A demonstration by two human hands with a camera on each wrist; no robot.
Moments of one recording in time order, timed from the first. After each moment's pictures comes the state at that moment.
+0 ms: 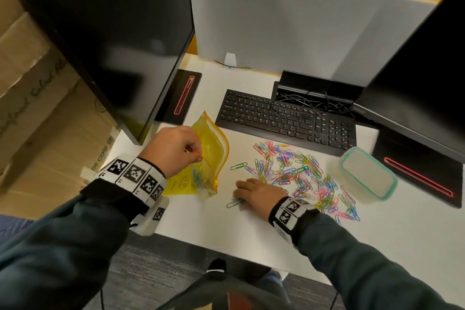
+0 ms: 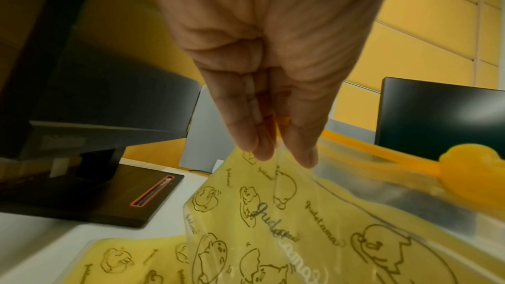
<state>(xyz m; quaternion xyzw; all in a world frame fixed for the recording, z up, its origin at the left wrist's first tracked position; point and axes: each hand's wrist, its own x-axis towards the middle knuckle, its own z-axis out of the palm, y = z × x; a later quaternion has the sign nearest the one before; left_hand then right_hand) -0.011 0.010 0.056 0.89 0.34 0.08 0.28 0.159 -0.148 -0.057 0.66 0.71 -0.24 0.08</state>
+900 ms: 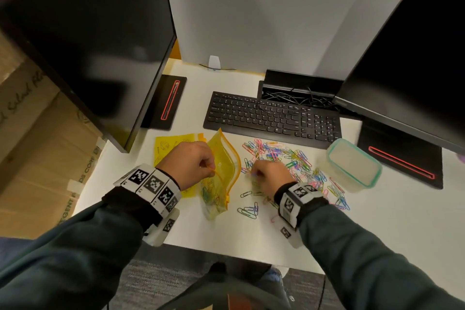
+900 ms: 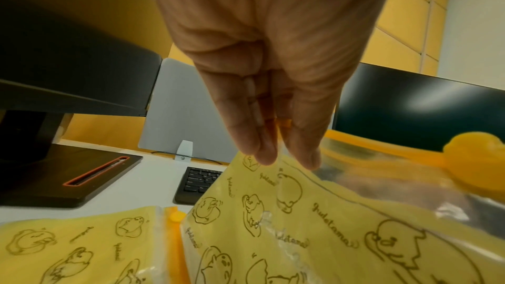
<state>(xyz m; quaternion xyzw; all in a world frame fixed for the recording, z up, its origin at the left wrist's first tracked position) 0.019 -0.016 0.042 0.91 0.27 0.00 0.30 0.186 -0.156 -0.023 0.83 0.49 -0.23 -0.14</state>
